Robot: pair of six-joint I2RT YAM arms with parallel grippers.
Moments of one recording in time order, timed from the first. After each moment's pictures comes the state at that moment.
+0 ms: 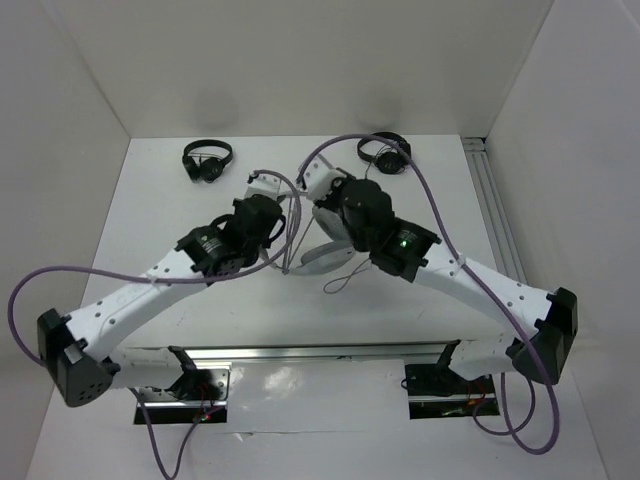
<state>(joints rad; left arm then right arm) -0.75 1.28 1.19 -0.68 -0.64 -0.27 0.97 1.31 1.26 -0.11 0.67 -0.65</state>
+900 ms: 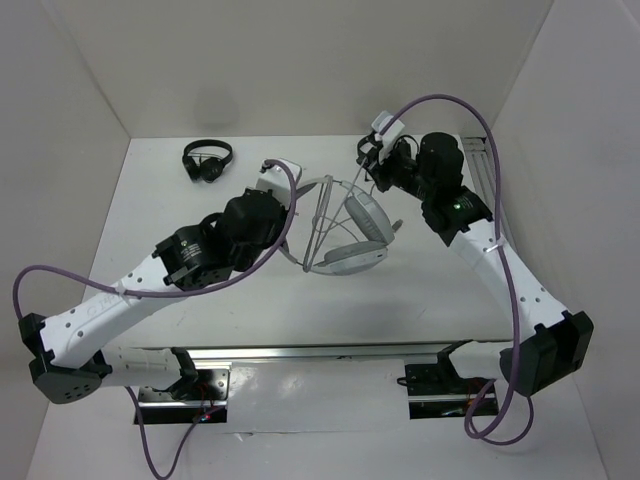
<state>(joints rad) -0.98 1.21 1.42 -0.70 -0.62 -0.18 0.39 1.28 1.28 -0.15 -0.34 -0.36</state>
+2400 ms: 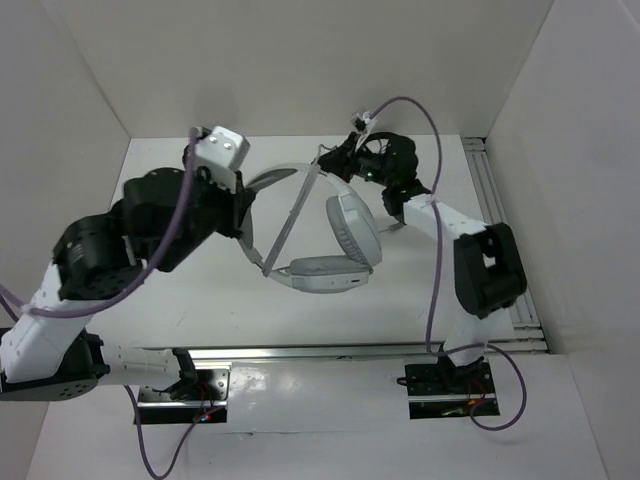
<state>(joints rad) -1.05 1.21 1.93 -1.06 -0.58 -0.17 0.35 1.72 1.25 0.60 -0.76 0.26</state>
